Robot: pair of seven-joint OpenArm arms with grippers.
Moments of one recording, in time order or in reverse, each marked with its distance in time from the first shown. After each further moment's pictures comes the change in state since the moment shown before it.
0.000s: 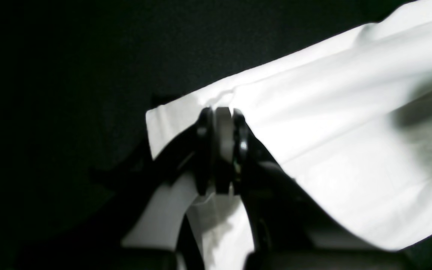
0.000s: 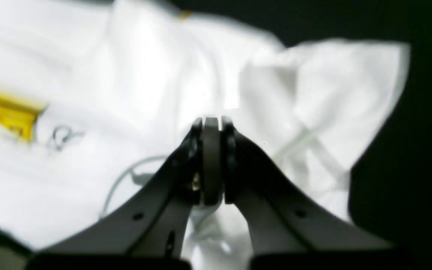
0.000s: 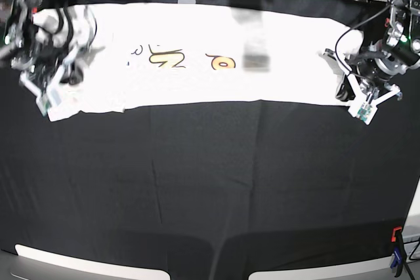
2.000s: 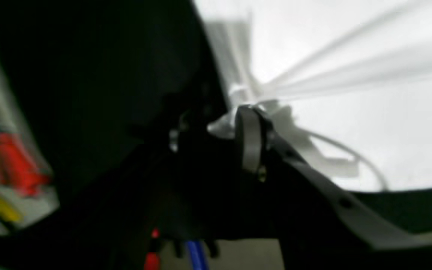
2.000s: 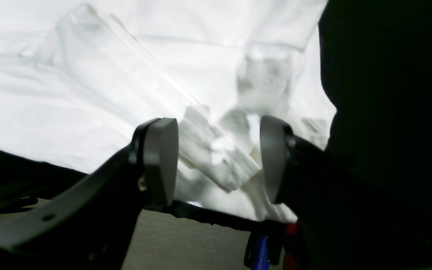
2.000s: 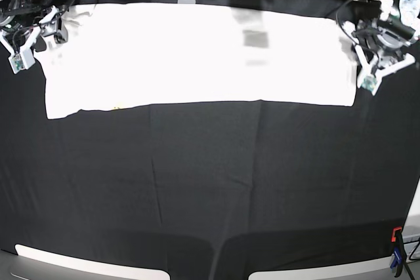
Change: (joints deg) left arm 8.8 -0.2 0.0 9.0 17.0 9.5 11.7; right arm -13.5 -1.2 14.3 4.9 6.3 0.4 -1.7
